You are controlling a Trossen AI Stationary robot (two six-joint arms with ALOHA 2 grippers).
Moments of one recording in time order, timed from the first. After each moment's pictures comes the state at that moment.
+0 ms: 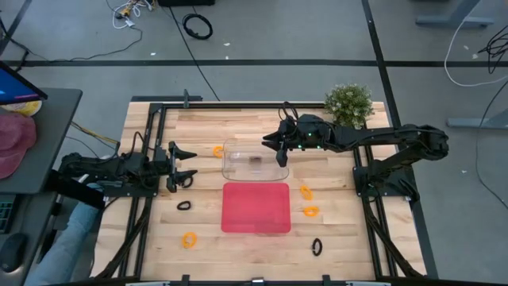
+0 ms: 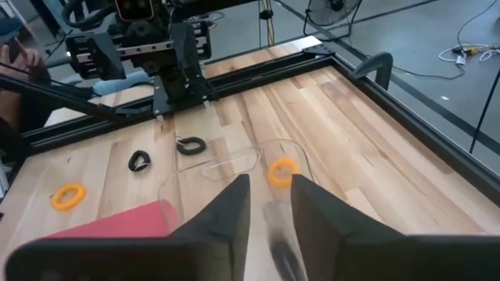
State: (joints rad) left arm -0.13 0.01 0.01 0.08 -0.29 -0.17; right arm -0.18 1.37 0.92 0.07 -0.02 0.18
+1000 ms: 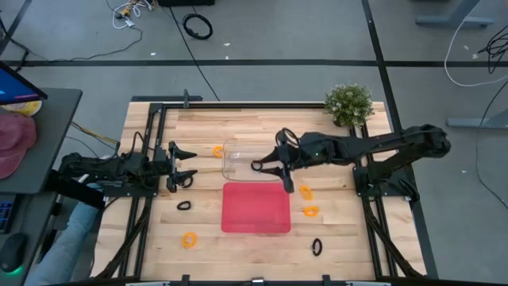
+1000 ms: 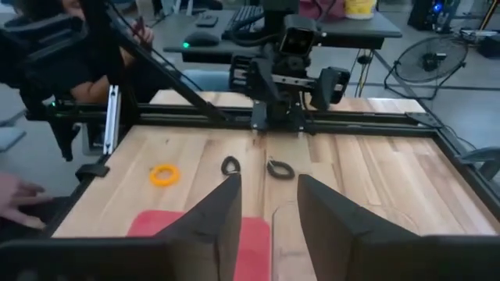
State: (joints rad) left arm -0.13 0.01 0.01 0.08 -0.29 -0.17; right arm 0.08 1.36 1.06 0.00 -0.02 -0.02
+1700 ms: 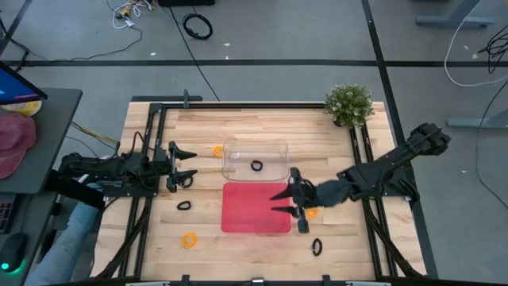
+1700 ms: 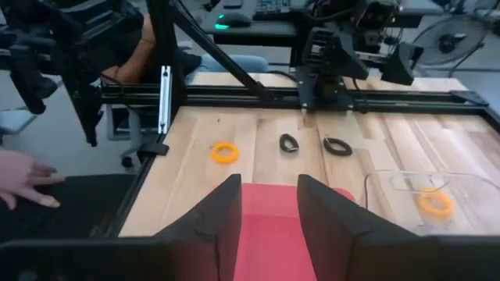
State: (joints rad) left arm -0.13 0.01 0.01 0.08 -0.29 -0.17; right arm 0.49 1.36 1.07 -0.08 0.36 0.15
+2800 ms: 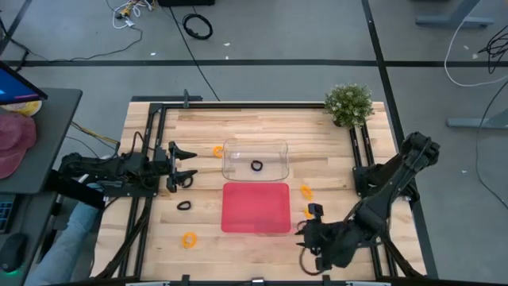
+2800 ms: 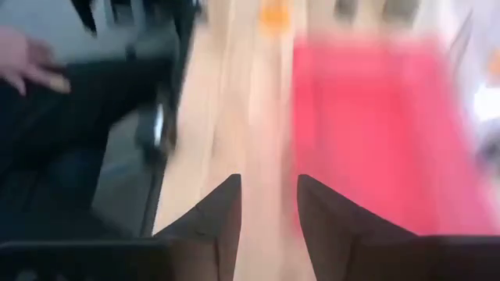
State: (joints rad) left arm -0.13 0.01 0.01 0.08 -0.29 -0.17; right arm 0.82 1.55 1.30 -0.68 0.45 0.64
